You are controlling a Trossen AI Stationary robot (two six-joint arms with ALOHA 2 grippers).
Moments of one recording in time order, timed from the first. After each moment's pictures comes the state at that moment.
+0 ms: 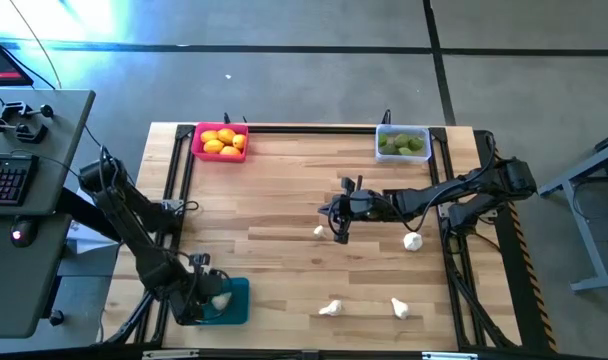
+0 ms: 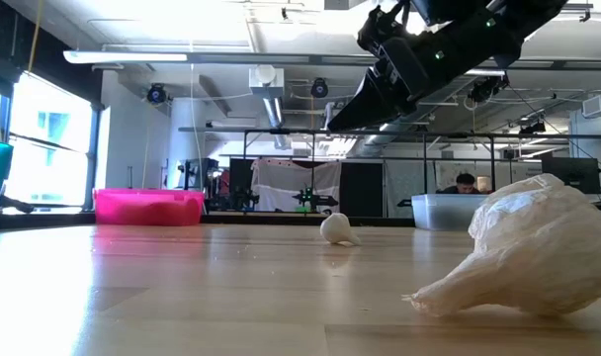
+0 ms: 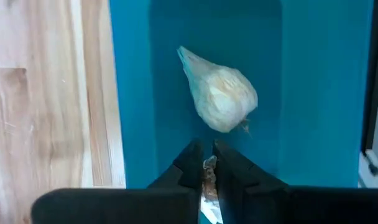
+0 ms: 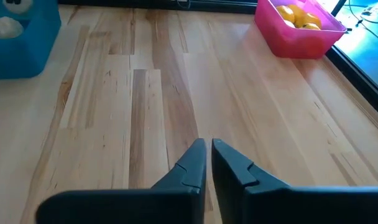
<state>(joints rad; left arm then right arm) -0.97 1.44 0.91 -0.82 -0.13 -0.95 0.08 1.51 0.77 0.22 0.24 0.00</state>
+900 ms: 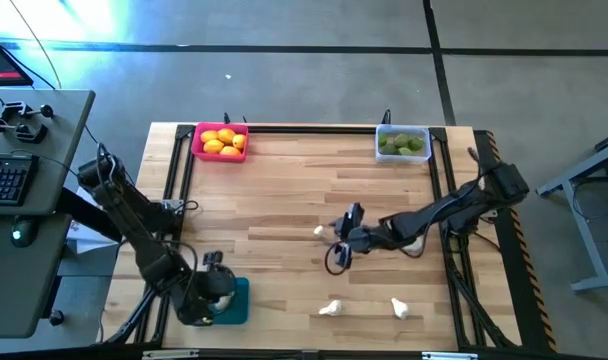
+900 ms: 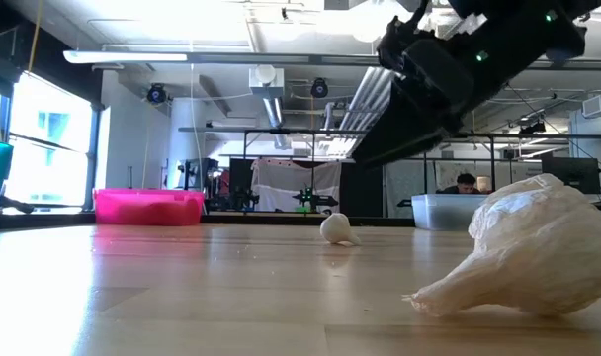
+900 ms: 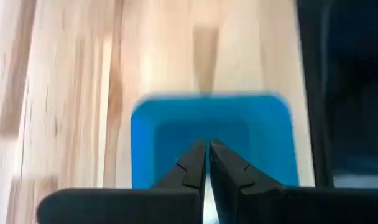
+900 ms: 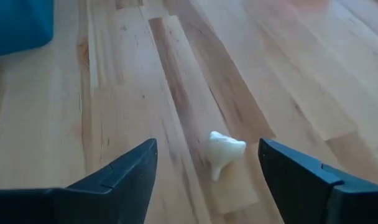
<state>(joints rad) -0.91 1.41 0.98 -0.70 -0.35 -0.84 0.30 1.60 0.77 0.11 0.45 0.38</state>
